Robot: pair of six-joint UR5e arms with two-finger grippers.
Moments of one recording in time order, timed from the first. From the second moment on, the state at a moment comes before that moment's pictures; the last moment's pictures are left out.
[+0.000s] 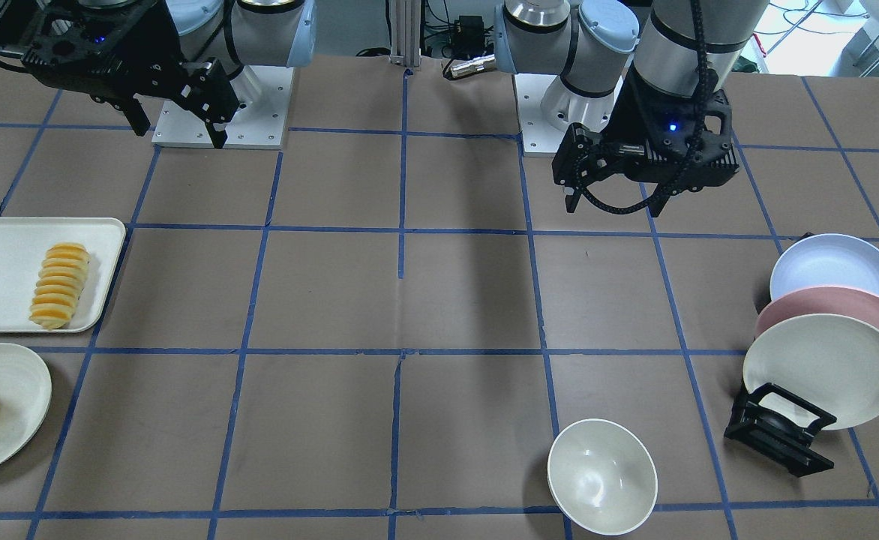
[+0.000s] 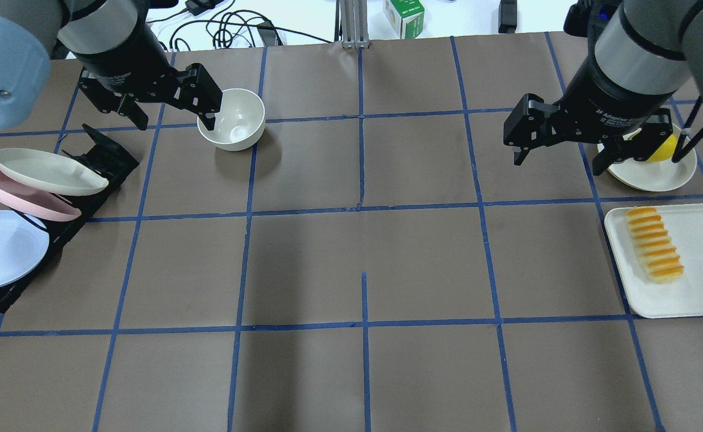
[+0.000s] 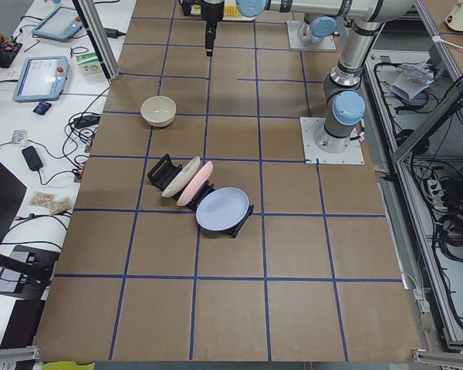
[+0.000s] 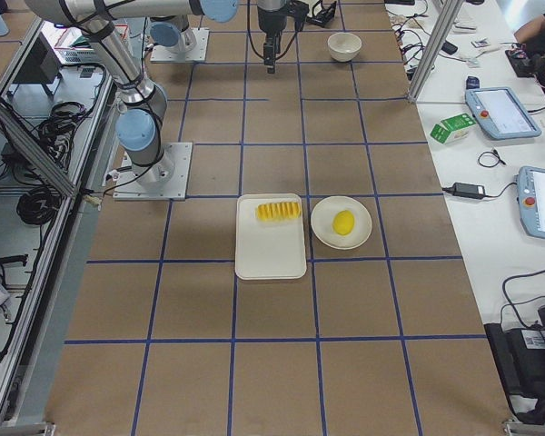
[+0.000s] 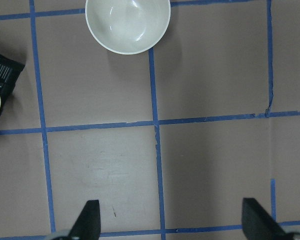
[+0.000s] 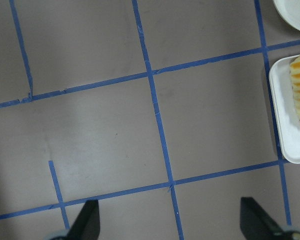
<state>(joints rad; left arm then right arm) -1.59 -1.60 -1.52 -1.52 1.58 0.03 1.56 -1.74 1.68 -1.56 -1.56 0.18</state>
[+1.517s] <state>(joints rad) -0.96 -1.63 -1.63 -1.51 1.75 0.24 1.07 -1.61 1.90 -1.82 -1.59 -0.40</state>
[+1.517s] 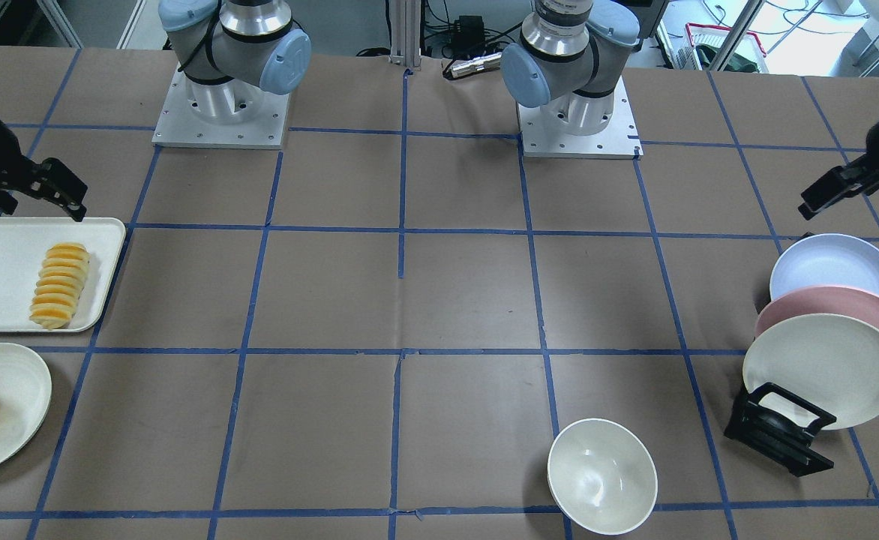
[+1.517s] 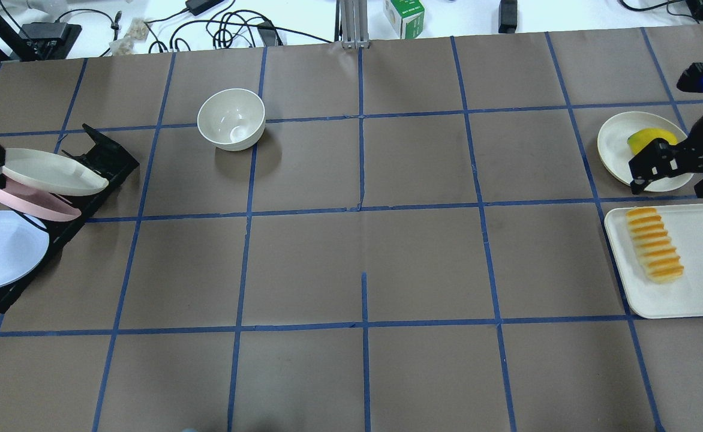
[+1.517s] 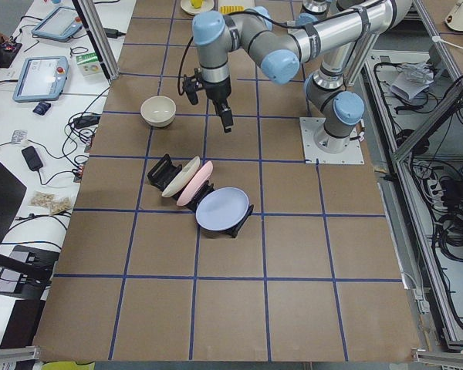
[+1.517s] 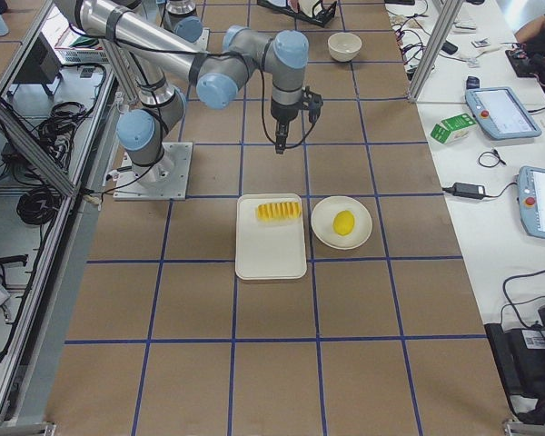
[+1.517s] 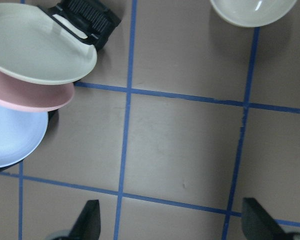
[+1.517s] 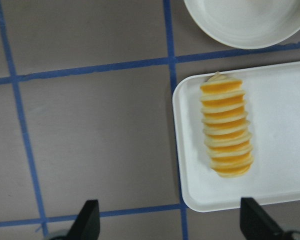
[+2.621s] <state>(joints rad) -0.68 -1.93 -1.65 -1.17 1.75 0.33 0.96 -1.30 2.06 -2.27 -1.67 -0.56</state>
